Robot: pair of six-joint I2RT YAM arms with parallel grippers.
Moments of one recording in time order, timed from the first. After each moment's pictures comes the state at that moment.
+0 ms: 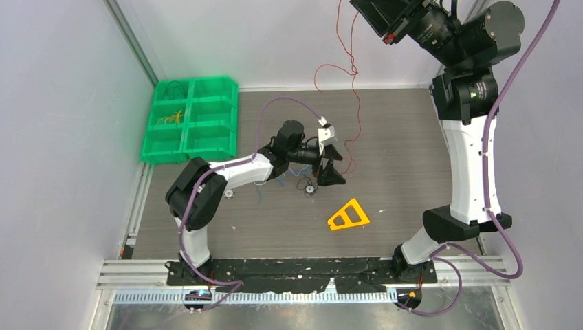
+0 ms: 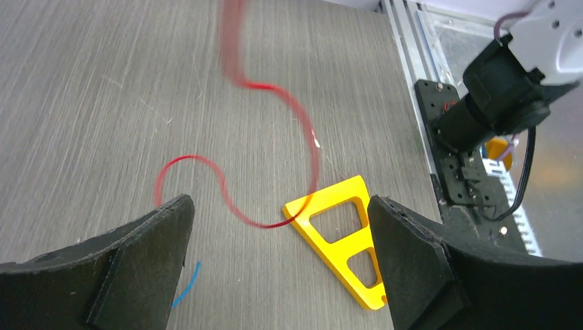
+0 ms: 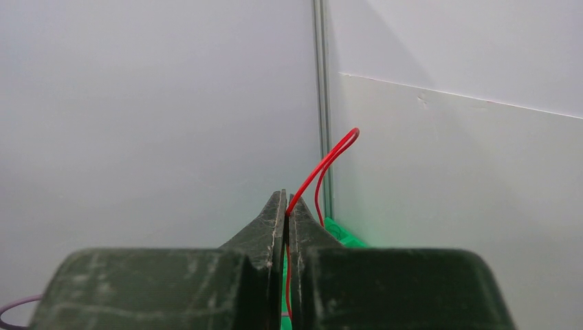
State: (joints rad) left arm -0.75 1.87 1.21 0.40 0.84 -0.03; right arm 0.25 1.59 2.35 -0.16 -0.71 0.49
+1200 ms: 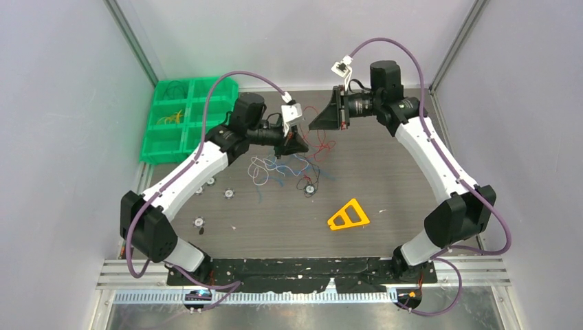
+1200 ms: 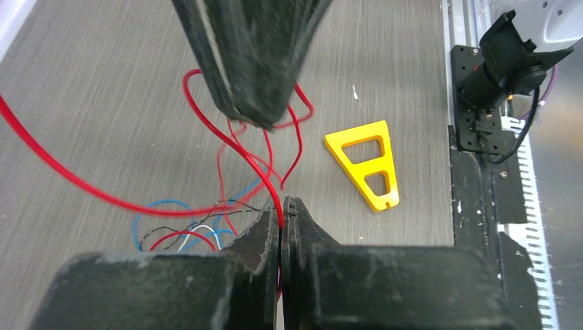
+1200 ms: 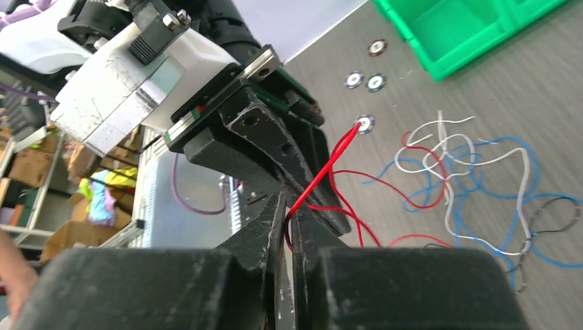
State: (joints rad) left arm -0.58 1.49 1.35 -0.33 0.81 0.29; right arm 0.30 1.56 1.60 -0.50 -1.11 0.19
